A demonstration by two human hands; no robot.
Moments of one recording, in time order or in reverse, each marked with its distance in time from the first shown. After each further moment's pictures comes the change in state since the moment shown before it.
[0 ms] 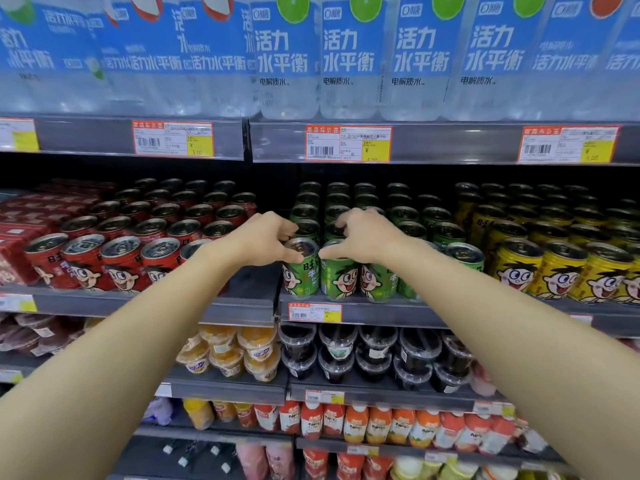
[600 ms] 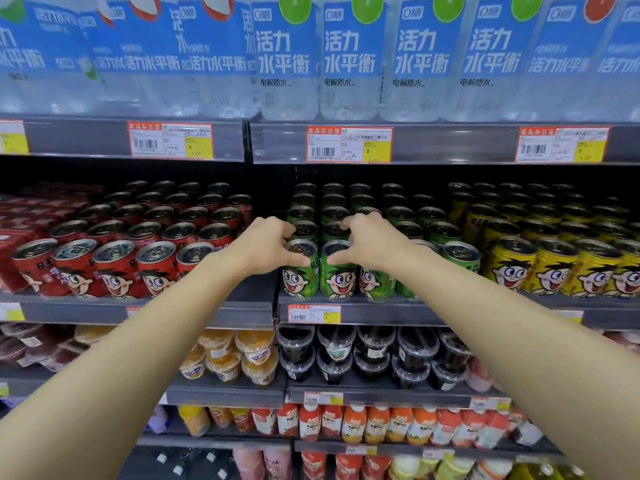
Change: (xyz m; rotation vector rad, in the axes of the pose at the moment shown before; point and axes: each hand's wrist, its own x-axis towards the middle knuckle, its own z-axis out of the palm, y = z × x) left_hand 0.000 -0.001 0.010 -0.043 0.074 0.049; right_hand -0.002 0.009 0.008 0.026 0.043 0.000
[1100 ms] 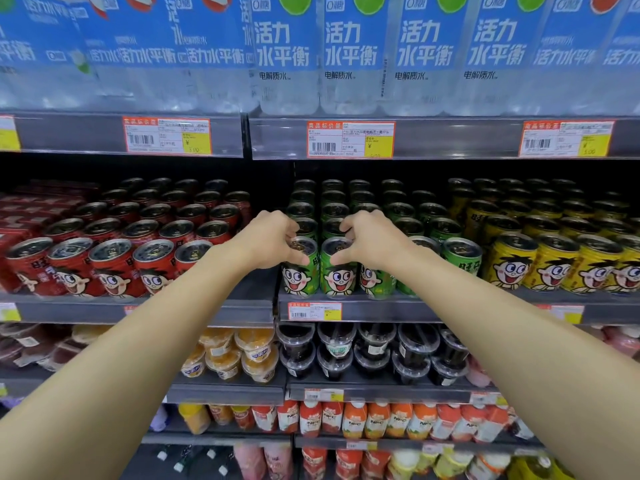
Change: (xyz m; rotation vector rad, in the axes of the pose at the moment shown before) left_hand 0.006 0.004 -0.003 0.078 -0.035 0.023; right_hand 0.002 0.006 0.006 0.121 0.025 0.004
